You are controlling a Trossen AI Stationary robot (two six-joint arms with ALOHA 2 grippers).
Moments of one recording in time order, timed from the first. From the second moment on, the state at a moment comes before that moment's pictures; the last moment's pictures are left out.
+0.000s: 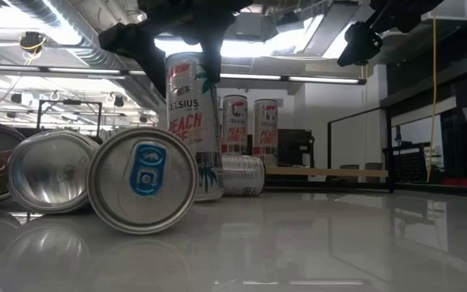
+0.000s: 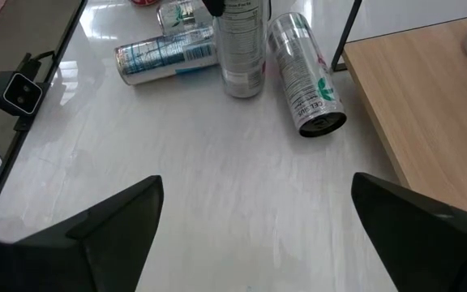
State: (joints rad) left arm -0.21 1.81 1.55 -1.02 -0.14 -1.43; right arm 0.08 1.06 0.93 -0.62 -0.12 0.02
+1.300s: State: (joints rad) left arm -0.21 1.67 1.55 -0.94 -0.17 -1.29; right arm 0.08 1.09 0.93 -0.38 -0.15 0.03
